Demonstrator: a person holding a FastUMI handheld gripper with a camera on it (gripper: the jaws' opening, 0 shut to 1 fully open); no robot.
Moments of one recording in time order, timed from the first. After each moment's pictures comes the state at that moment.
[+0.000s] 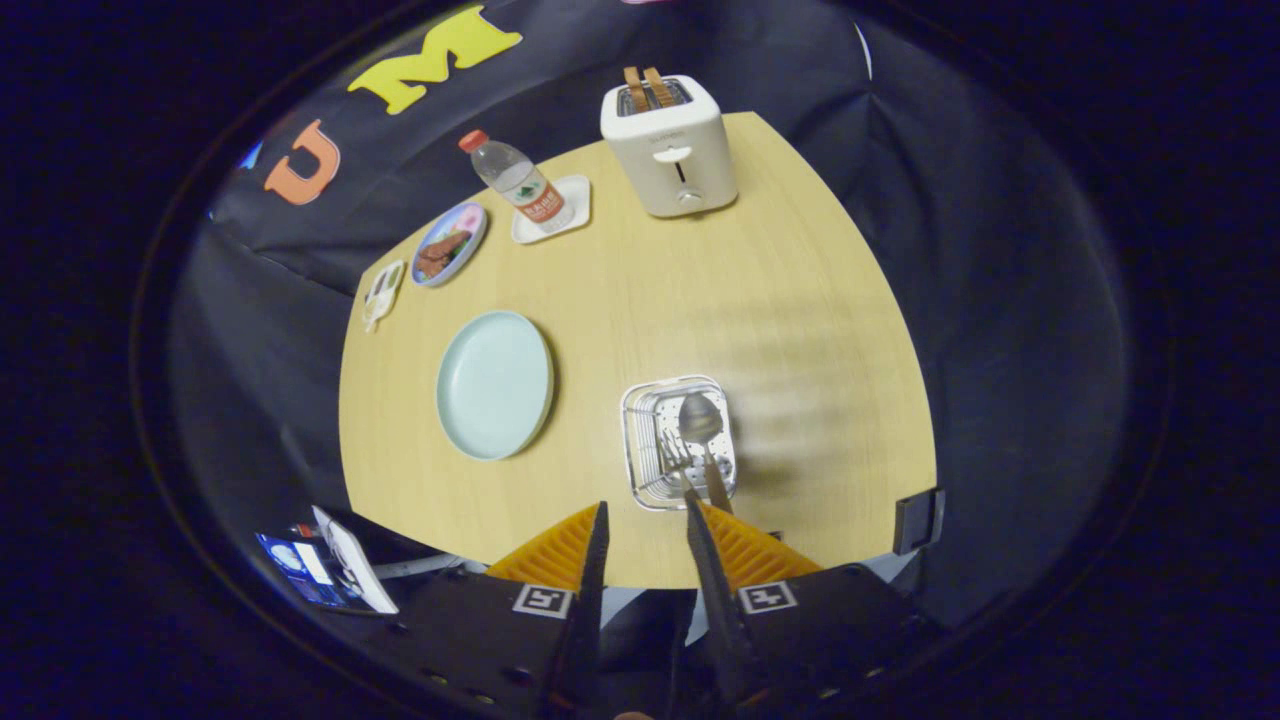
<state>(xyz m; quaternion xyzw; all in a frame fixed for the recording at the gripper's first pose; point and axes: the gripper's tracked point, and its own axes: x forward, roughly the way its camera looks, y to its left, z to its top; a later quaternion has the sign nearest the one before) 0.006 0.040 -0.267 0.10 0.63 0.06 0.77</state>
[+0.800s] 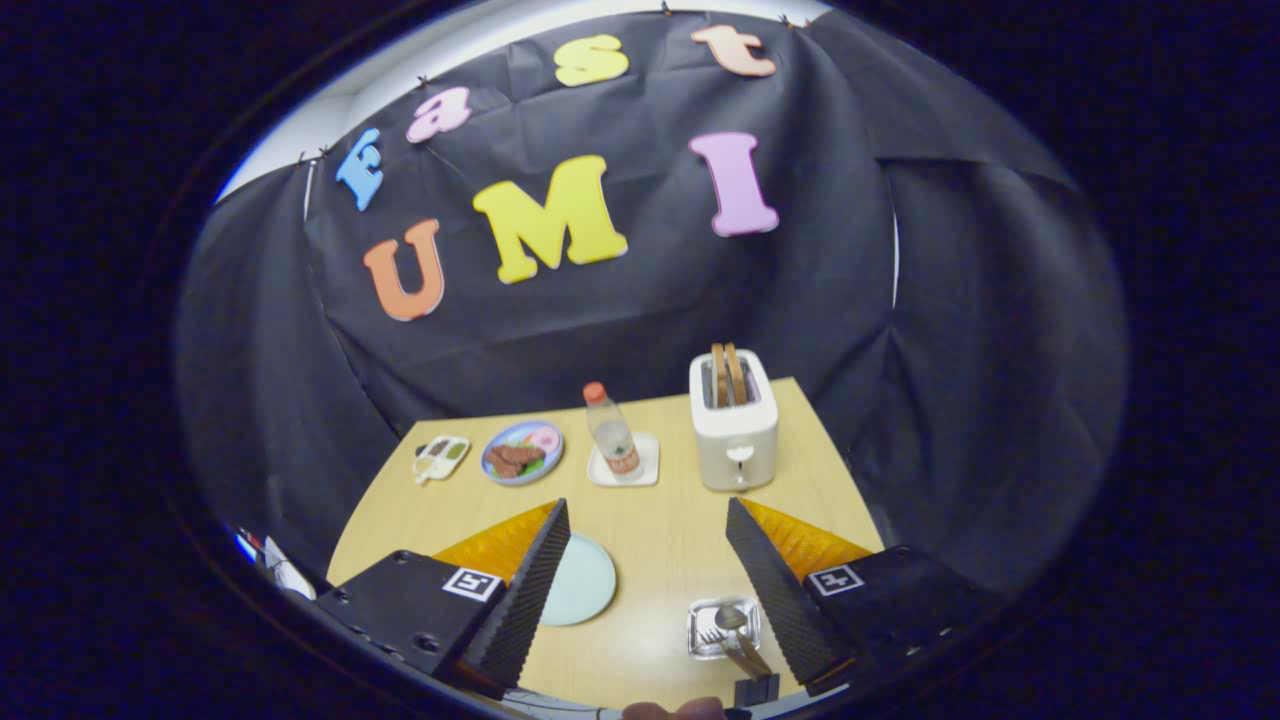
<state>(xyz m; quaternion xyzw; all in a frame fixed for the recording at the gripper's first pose) 0.101 0.086 -0.090 0.06 0.25 0.09 0.96</state>
